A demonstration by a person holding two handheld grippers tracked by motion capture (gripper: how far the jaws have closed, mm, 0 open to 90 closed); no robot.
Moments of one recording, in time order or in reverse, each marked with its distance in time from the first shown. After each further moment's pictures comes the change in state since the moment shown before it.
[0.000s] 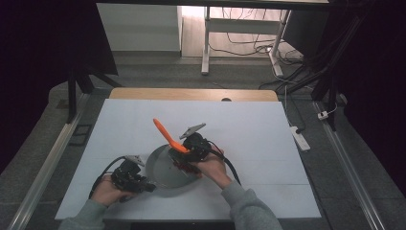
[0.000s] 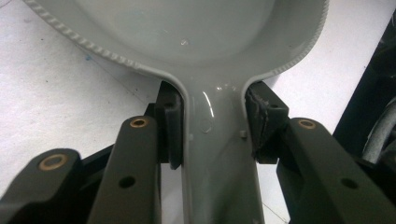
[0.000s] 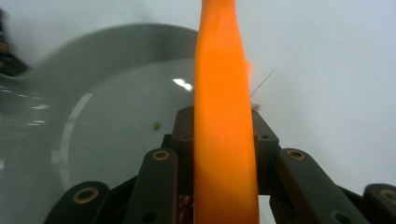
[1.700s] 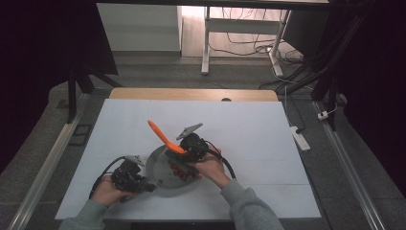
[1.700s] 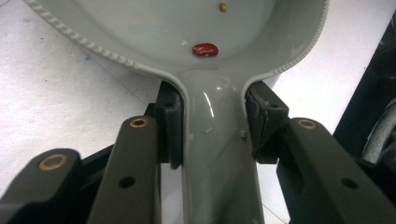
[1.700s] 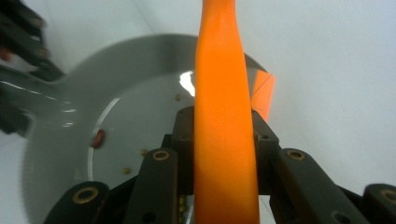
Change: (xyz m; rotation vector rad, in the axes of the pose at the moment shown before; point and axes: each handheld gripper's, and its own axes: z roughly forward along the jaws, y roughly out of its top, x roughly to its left) left arm 0.000 -0.001 0.000 -0.003 0.000 -0.004; right arm 0.005 0.006 -0.001 -0.008 0.025 -0.042
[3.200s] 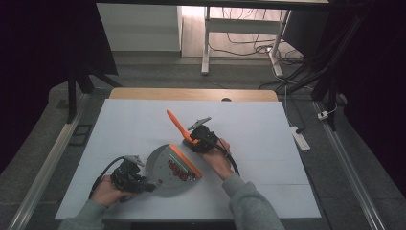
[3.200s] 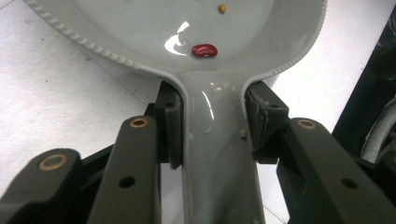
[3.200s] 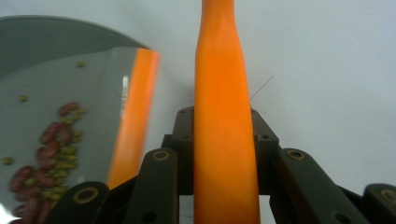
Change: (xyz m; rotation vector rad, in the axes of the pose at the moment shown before) left arm 0.000 -0.001 -0.001 -0.004 -0.002 0.006; right arm -0.037 -0.008 0.005 0.048 -0.217 0.093
